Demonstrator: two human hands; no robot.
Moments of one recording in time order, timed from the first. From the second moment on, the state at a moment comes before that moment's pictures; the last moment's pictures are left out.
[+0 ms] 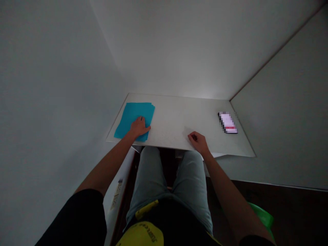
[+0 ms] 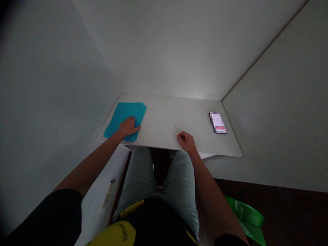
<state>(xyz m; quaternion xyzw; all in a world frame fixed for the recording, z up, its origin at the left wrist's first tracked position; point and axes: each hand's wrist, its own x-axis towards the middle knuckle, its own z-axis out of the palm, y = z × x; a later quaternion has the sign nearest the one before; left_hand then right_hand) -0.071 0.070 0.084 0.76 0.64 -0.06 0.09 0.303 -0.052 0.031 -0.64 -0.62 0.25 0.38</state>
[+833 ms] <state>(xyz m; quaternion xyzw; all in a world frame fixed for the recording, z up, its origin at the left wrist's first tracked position) -0.056 0.075 0.164 0.61 0.58 0.40 0.35 0.308 -0.055 0.031 -0.63 -0.56 0.29 0.46</state>
